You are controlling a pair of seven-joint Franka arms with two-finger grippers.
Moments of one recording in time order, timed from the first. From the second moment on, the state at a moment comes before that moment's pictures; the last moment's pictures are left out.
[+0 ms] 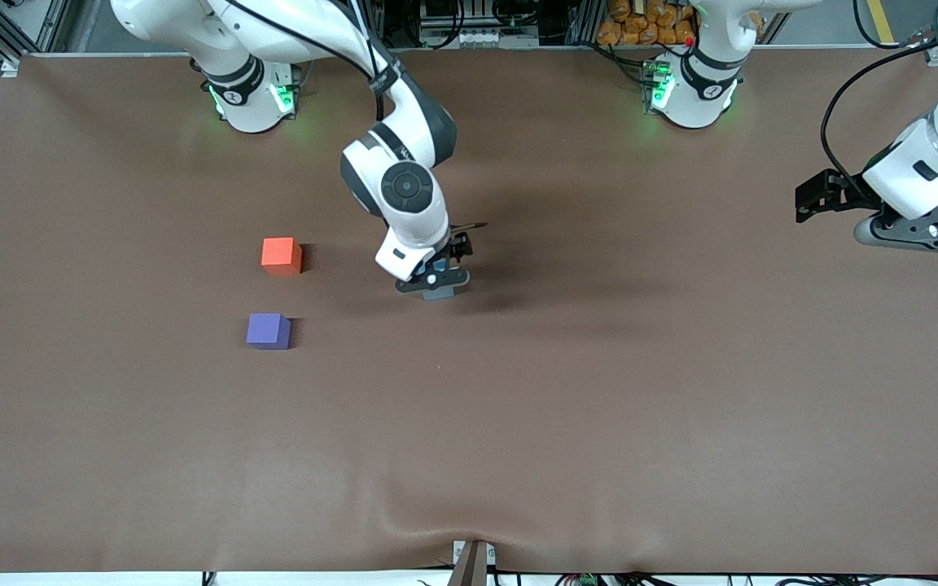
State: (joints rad) left arm -0.04 -0.01 -0.06 -1.68 0.03 1.59 0.06; right arm 0.77 0.53 -0.03 -1.75 0.13 2.22 0.51
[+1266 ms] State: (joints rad) left arm -0.04 0.00 -0.06 -1.68 0.03 1.59 0.06; right arm 0.77 0.63 -0.02 -1.75 0.09 2.33 0.52
